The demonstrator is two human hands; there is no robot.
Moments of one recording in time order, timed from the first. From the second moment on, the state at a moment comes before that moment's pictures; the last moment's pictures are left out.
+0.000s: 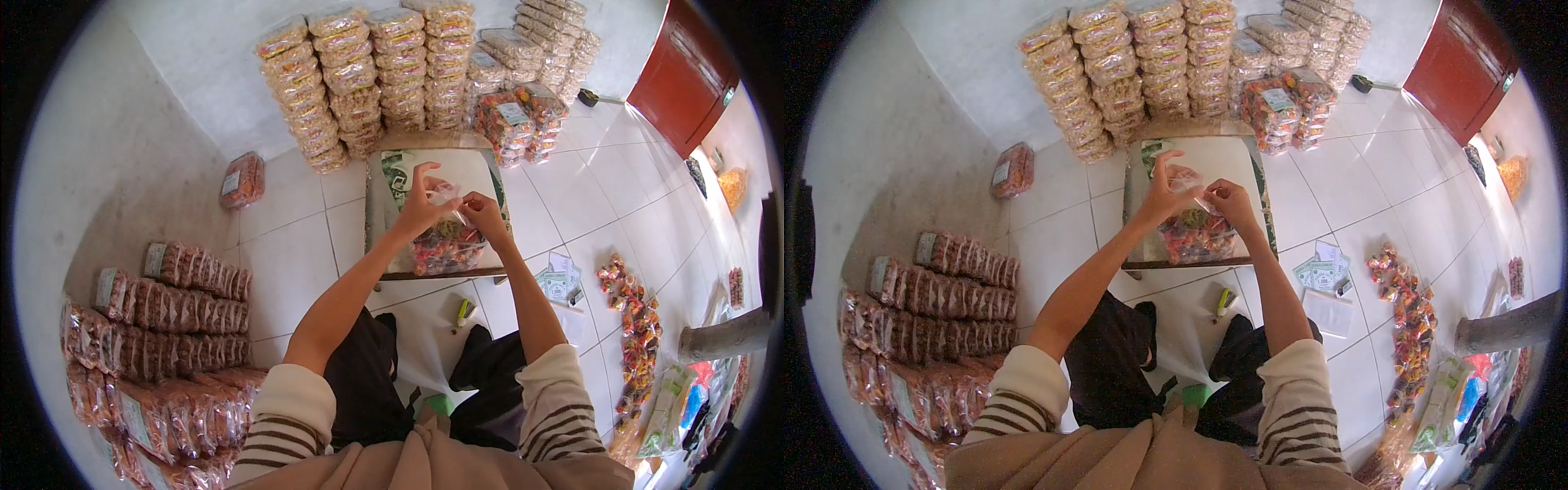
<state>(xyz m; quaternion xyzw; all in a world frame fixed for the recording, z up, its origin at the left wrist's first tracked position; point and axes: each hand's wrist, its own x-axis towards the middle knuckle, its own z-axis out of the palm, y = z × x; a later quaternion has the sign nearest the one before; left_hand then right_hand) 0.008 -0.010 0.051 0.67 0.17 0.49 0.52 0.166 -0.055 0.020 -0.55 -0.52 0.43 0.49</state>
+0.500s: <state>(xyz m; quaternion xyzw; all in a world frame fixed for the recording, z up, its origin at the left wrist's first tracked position) -0.028 0.001 0.083 0.60 0.27 0.59 0.46 0.161 -0.059 0.023 -0.55 -0.47 0.41 0.55</state>
